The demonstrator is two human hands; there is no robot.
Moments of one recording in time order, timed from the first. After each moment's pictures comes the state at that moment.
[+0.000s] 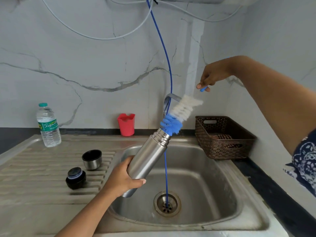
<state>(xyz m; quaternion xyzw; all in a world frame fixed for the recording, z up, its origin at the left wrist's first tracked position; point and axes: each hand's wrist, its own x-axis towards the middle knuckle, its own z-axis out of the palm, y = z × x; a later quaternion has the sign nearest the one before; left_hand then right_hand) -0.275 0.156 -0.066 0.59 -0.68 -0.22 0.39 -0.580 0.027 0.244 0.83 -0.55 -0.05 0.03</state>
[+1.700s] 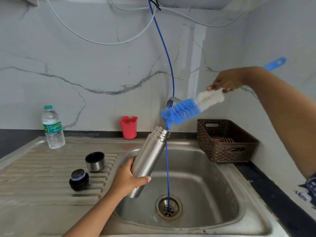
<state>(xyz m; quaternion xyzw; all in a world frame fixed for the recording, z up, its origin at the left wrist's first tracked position) -0.285 0.147 -0.074 0.59 -0.63 -0.27 0.43 -0.604 0.040 0.230 0.78 -0.63 0.04 -0.02</state>
